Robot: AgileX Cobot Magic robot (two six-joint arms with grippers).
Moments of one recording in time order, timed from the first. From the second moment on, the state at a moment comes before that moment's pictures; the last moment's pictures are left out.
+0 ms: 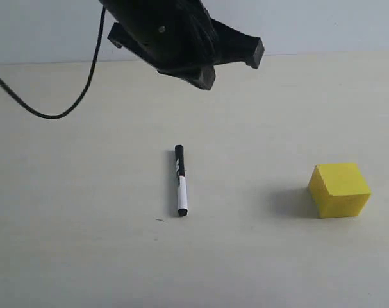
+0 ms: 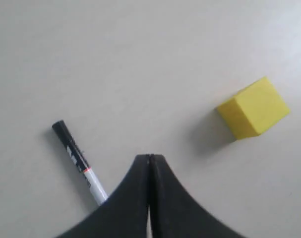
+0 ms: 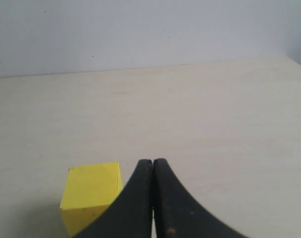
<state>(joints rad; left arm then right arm) -0.85 1.72 -1.52 0.00 0.86 -0.32 -0.14 0.00 -0.02 -0.03 0.36 0.06</state>
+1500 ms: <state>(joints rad) -0.36 0.80 -0.36 0.07 -0.25 -0.22 -0.14 0.00 -0.02 -0.03 0.36 0.06</state>
